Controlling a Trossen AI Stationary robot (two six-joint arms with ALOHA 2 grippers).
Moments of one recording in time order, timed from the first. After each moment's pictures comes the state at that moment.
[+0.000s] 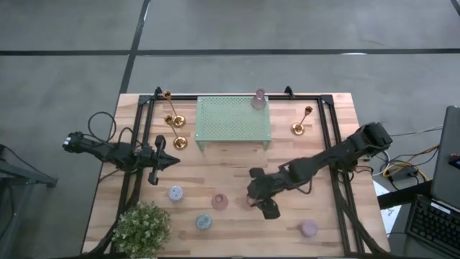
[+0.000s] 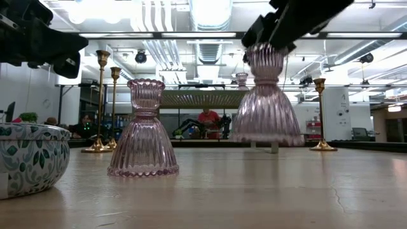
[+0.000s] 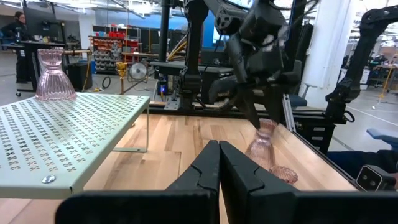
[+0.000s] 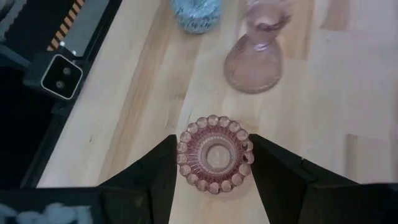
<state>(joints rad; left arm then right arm) -0.31 0.04 0.02 0.03 -0.27 -0.06 0.36 1.63 1.11 -0.31 -0.05 0.20</state>
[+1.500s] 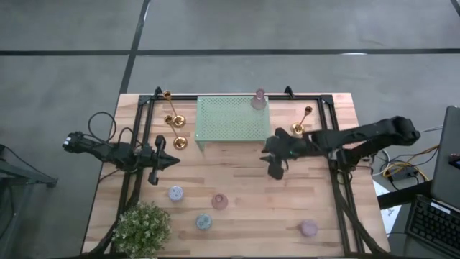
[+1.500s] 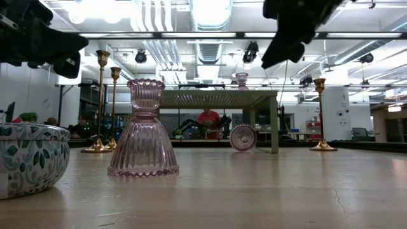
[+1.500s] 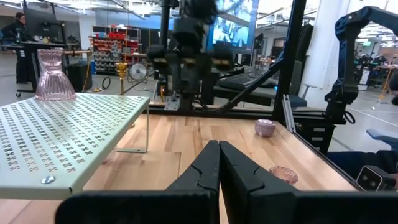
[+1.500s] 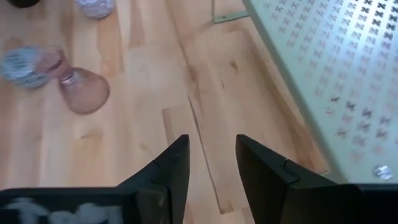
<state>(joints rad) -0.31 0.04 0.02 0.03 -0.27 -0.06 0.11 1.26 0.90 -0.43 0.20 0.34</state>
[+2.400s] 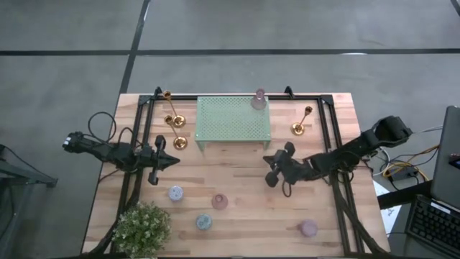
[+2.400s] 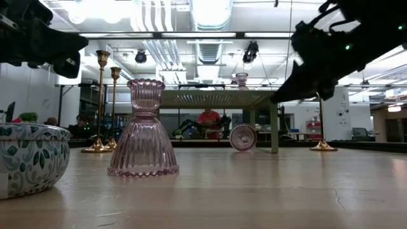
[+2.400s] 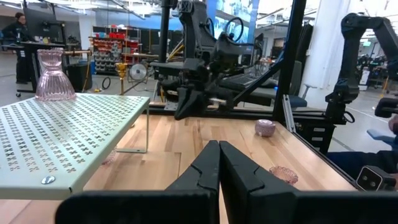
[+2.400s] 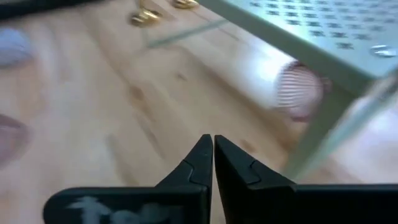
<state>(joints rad) -0.31 0.04 0.02 0.03 -0.27 -0.06 0.34 1.39 0.51 0.17 0.77 0.60</state>
